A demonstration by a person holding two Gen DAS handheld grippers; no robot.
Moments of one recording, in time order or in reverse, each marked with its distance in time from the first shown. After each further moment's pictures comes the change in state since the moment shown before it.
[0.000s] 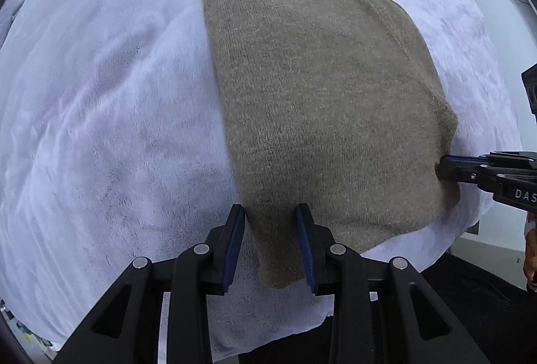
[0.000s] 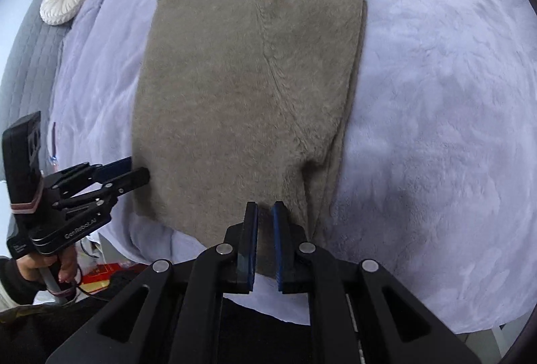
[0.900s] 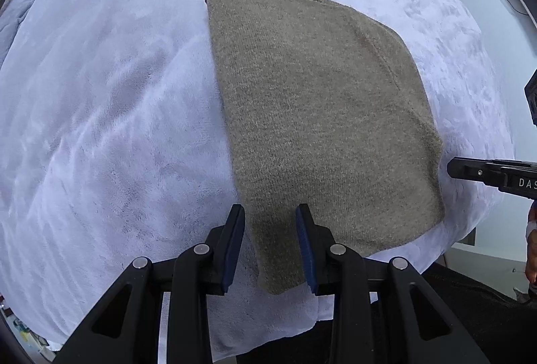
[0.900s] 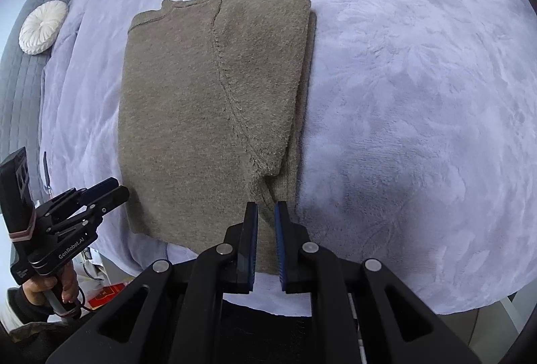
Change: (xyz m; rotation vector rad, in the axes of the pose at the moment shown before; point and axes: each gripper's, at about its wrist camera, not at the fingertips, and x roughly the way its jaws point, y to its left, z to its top) left arm -0.027 0.003 0.010 -0.021 -0.048 -0.001; right arm -0.044 -0.028 0.001 0.117 -0.033 -0.010
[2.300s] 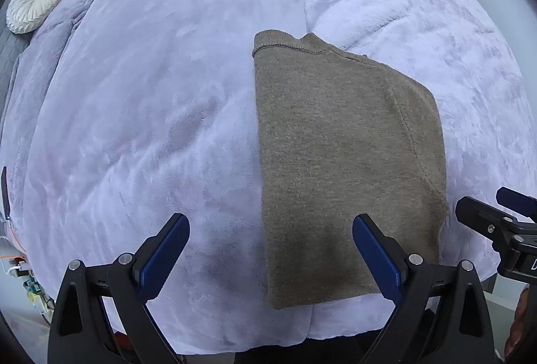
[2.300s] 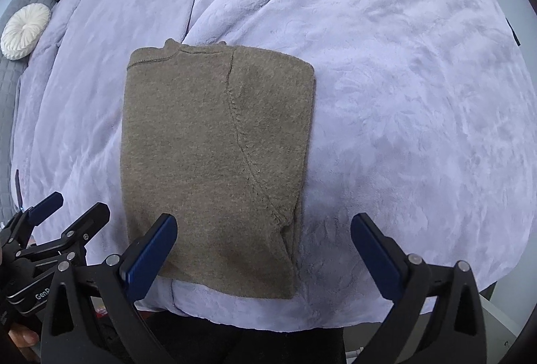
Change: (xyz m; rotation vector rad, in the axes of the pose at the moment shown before) left arm -0.042 -0.019 0.036 -0.142 -0.063 0.211; right arm -0.033 0.043 0.024 -0.014 -0.115 -0.201
